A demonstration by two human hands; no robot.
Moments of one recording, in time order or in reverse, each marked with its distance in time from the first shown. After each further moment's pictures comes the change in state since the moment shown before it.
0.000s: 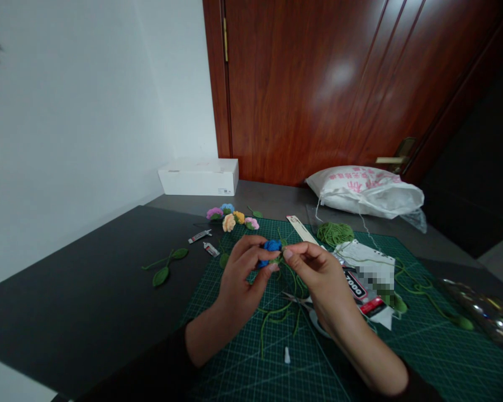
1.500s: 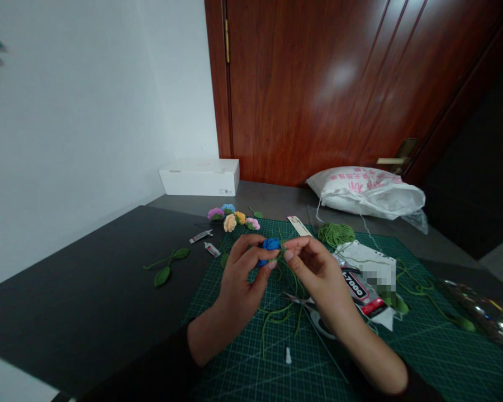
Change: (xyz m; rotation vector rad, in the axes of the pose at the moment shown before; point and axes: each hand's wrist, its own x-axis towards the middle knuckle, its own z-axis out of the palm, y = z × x) left_hand -0.001 0.001 -0.001 0.071 0.012 0.011; right_hand 0.003 -0.001 -0.004 -0.258 -0.088 -0.225
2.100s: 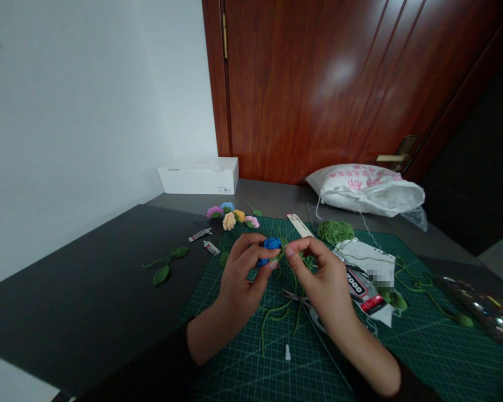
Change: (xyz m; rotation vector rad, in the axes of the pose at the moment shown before) left_hand 0.000 0.001 0.001 -0.020 -0.008 -0.013; right_hand -0.005 -0.006 -0.003 -0.352 0.095 -0.137
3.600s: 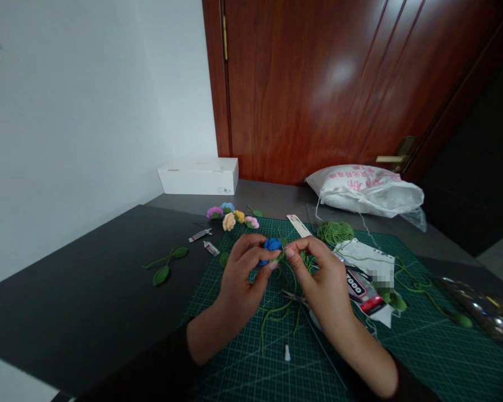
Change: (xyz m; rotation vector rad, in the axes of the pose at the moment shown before) left_hand 0.000 -0.001 0.000 0.009 -0.007 0.023; right_hand 0.000 -0.001 -0.001 -0.127 0.013 -0.129
